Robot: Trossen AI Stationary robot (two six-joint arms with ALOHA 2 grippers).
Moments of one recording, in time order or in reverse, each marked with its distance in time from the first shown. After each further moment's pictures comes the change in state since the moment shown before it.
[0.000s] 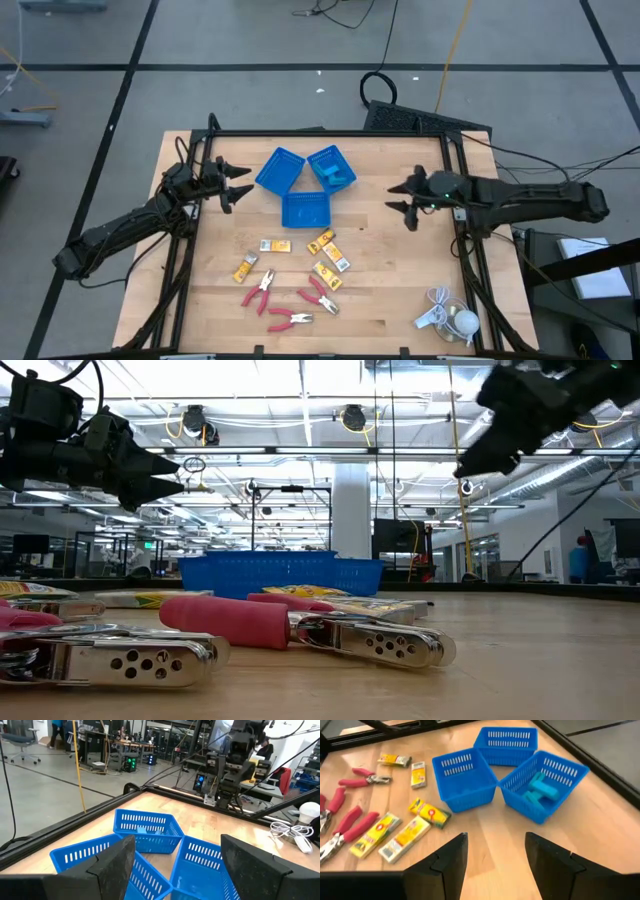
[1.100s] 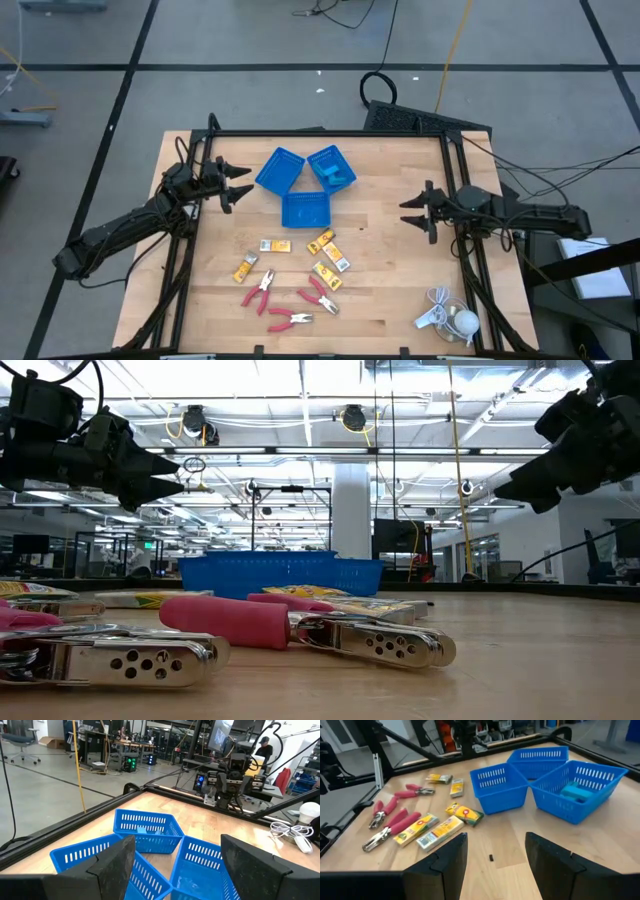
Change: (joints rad) left arm 0.000 0.000 0.000 0.000 0.000 0.000; right arm 0.002 -0.580 -0.402 0.085 -0.159 0.015
